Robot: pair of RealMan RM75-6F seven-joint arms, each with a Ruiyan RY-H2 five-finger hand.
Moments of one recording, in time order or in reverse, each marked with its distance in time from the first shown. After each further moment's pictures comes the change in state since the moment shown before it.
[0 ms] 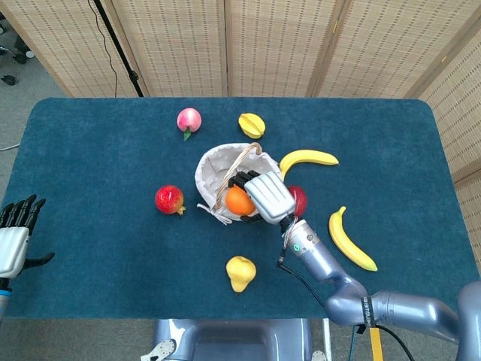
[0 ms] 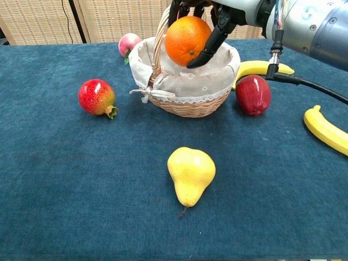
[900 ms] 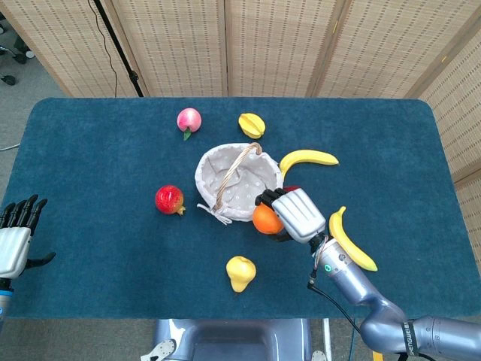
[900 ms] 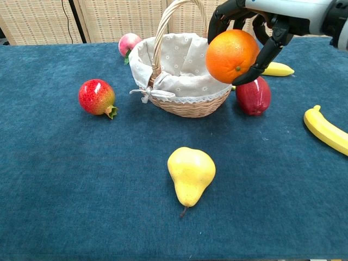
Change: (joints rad) left arm 0.002 -0.008 0.001 -0.003 0.007 0.010 0.025; right arm -0.163 0.199 -0.049 -0.221 -0.050 -0.030 -0.054
